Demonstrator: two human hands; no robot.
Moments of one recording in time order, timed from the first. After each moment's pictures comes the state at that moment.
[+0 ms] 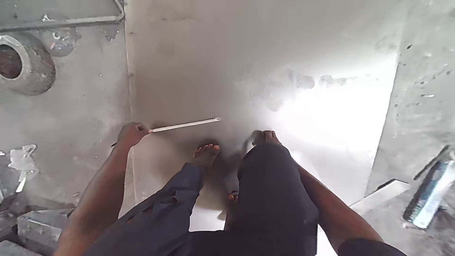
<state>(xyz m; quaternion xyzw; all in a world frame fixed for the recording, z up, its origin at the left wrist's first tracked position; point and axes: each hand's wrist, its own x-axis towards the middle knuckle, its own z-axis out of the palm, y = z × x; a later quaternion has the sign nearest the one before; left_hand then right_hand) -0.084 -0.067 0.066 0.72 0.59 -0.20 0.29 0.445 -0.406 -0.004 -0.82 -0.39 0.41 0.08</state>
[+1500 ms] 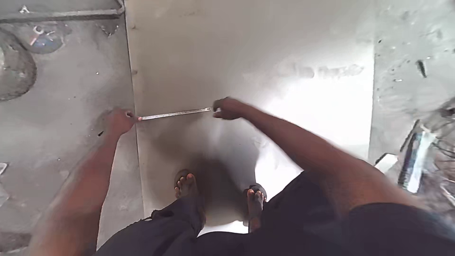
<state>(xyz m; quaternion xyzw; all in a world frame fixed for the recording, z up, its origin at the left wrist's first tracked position) -0.163 0.031 0.023 0.77 0.56 -0.18 0.24 0.267 -0.161 0.083 -0.60 -0.68 0.41 -0.07</state>
